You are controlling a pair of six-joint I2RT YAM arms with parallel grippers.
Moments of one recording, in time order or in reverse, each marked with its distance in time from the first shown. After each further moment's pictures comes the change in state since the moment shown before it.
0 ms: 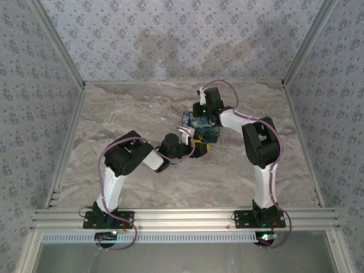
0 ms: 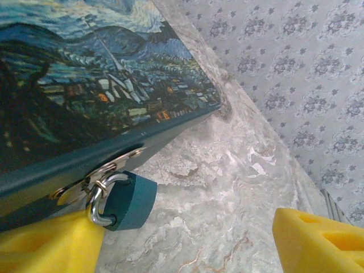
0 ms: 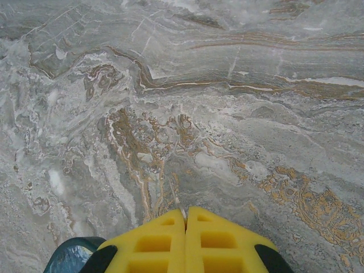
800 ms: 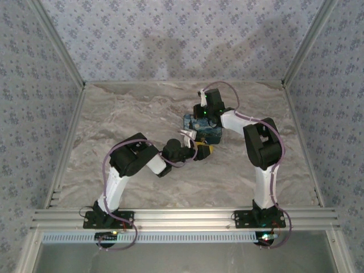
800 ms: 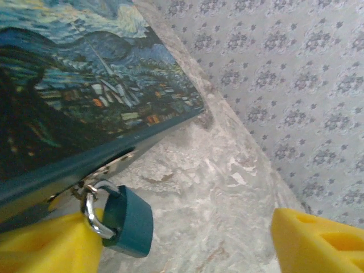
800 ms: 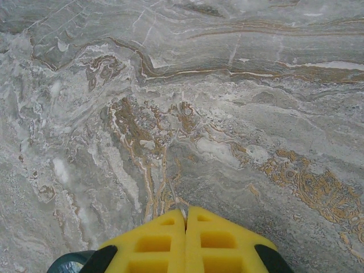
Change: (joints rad) left arm -0.056 0.049 -0.011 0.136 -0.066 -0.080; right arm 0.000 -0.031 -0.041 -0.002 -0.004 0.011
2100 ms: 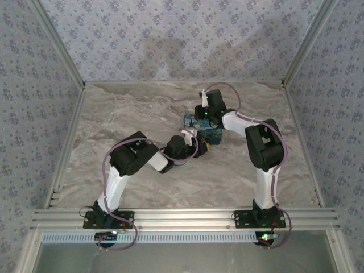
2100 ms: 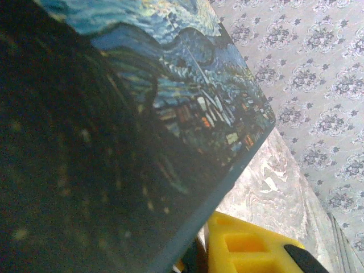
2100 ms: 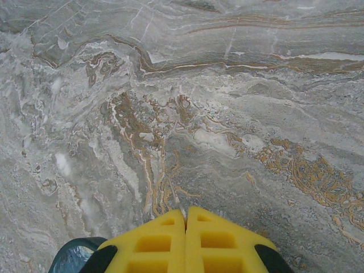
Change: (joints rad) left arm 0.019 0.010 0.071 -0.188 -0.029 -0.014; right arm -0.002 -0.032 -0.035 0.001 0.000 0.012
